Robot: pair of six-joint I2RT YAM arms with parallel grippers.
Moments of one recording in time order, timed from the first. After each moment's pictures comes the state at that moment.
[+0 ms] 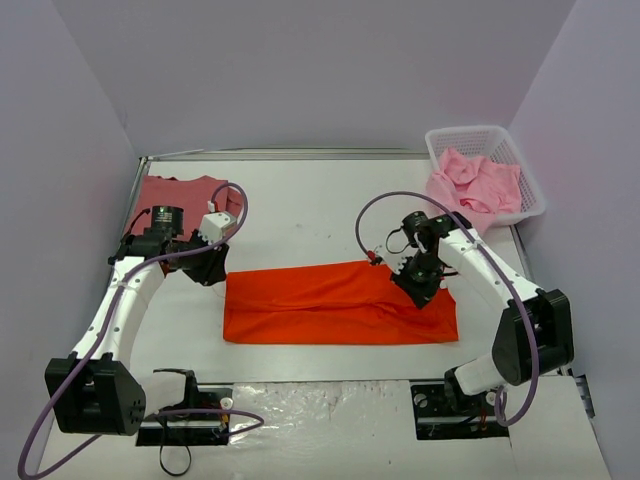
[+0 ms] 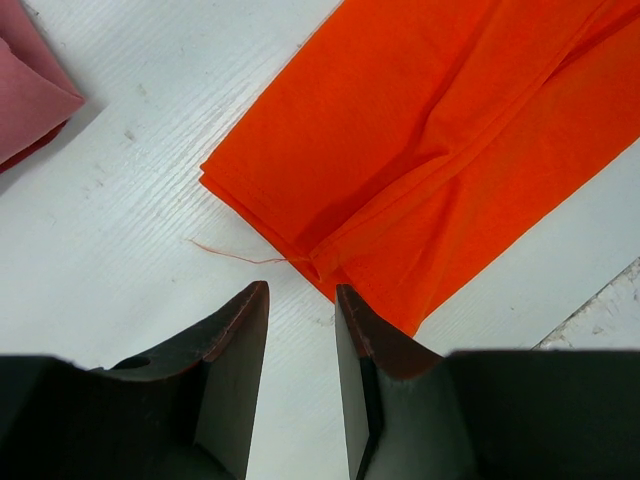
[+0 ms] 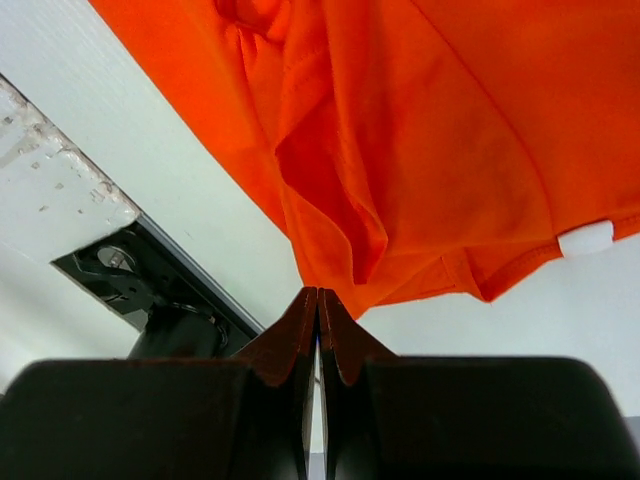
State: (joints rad) left arm -0.04 1.19 1.03 -0.89 0.50 0.51; right arm 0.34 1.46 1.10 -1.23 -0.19 -0.69
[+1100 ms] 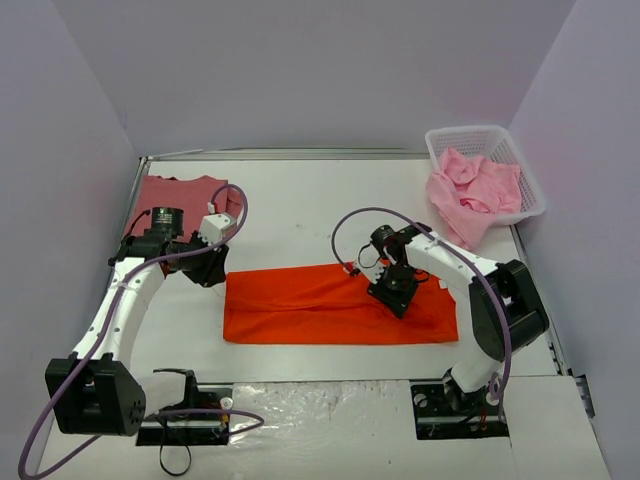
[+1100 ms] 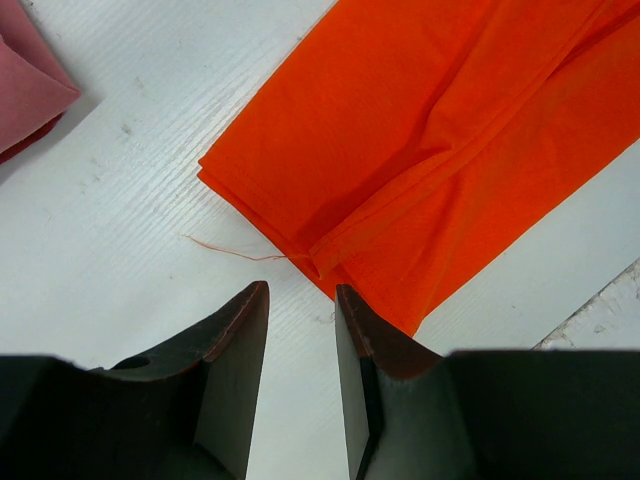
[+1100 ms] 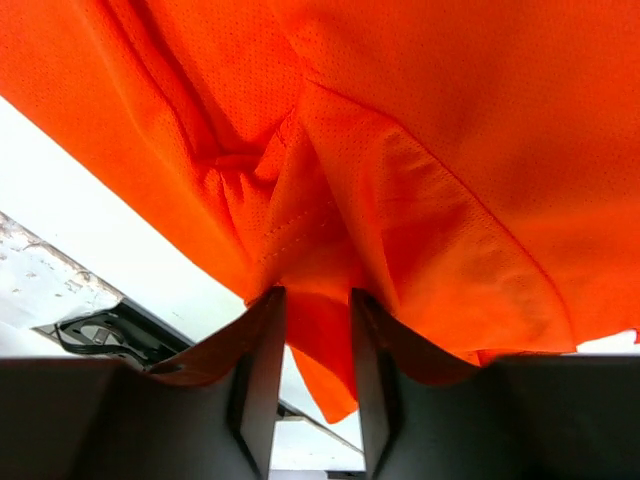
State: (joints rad) left arm -0.04 1.19 1.02 -0.89 0.49 0.51; right arm 0.50 1.63 1.03 -1.03 -0.12 -0.54
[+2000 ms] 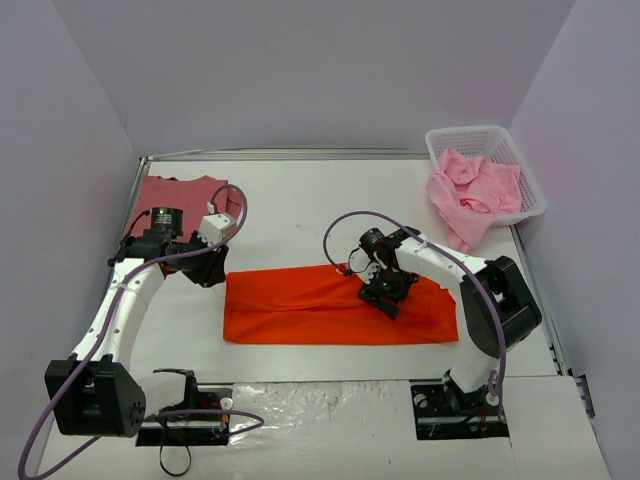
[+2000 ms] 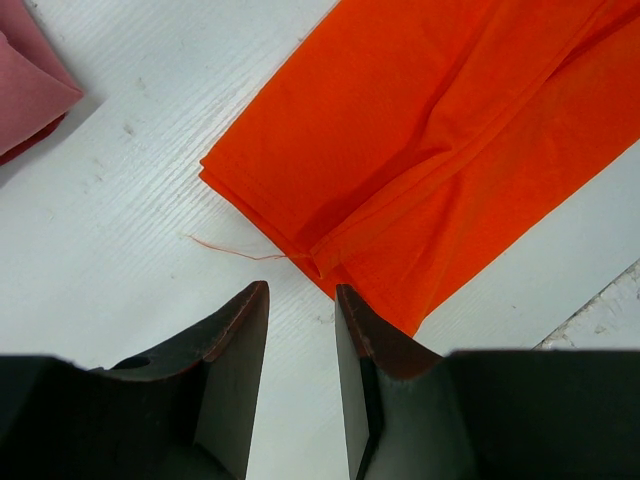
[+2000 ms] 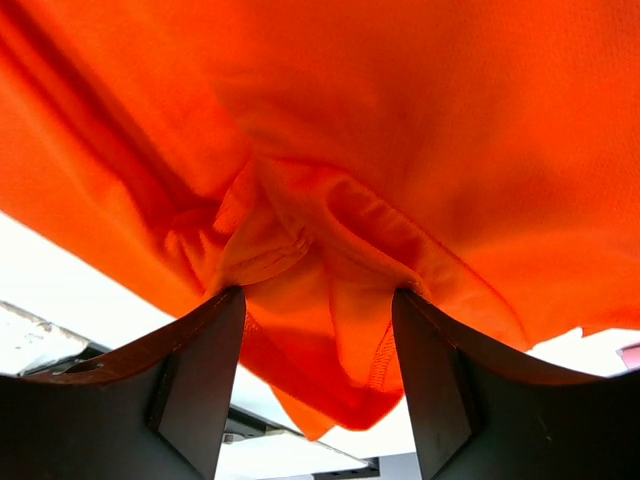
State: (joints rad) left arm -0.04 1.18 1.02 -0.89 0.49 0.51; right arm 0.56 1.66 1.03 -0.94 -0.01 -0.48
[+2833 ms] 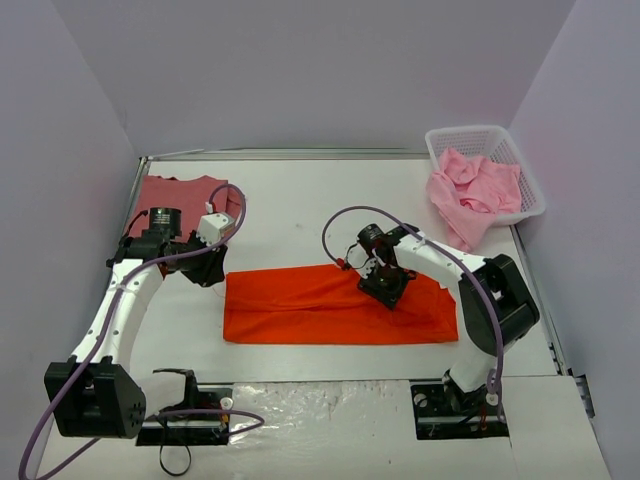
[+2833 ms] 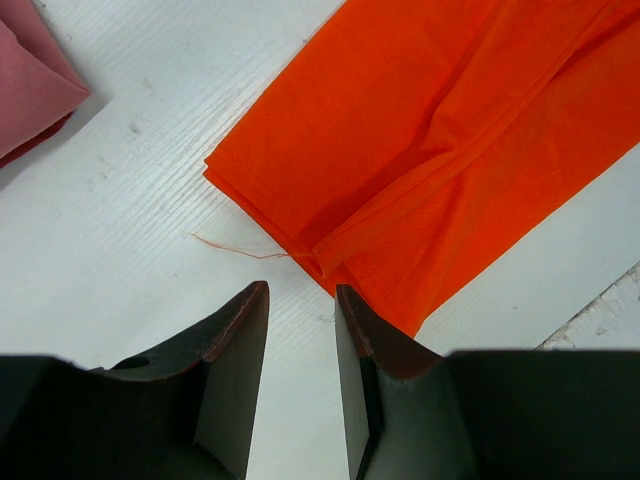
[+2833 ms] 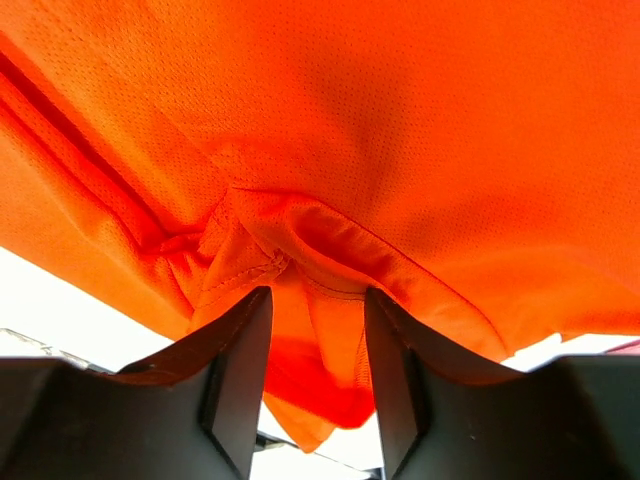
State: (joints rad) left arm -0.03 1.18 1.02 -0.89 0.49 0.51; right arm 0.56 1.69 1.06 -0.91 0.01 -0.45
